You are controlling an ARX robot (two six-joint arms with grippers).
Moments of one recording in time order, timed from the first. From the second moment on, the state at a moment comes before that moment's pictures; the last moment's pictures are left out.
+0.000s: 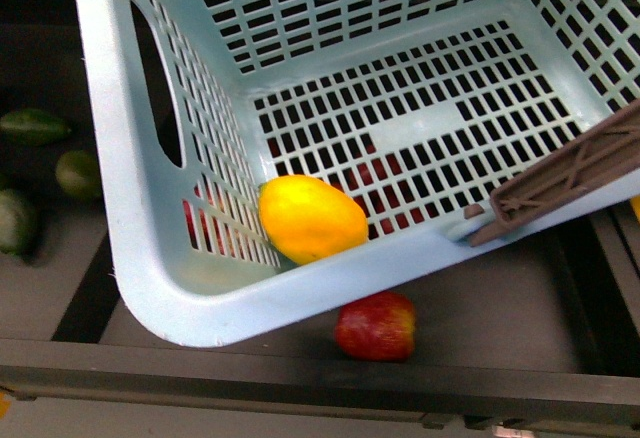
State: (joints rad) left arm -0.67 1.57 1.30 -0.18 0.21 -1.05; right arm 0.00 0.67 0.07 0.60 0.00 0.00
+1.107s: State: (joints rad) left arm -0.66 1.57 1.30 -0.18 0.19 -1.04; right arm 0.00 0.67 0.06 0.60 0.00 0.00
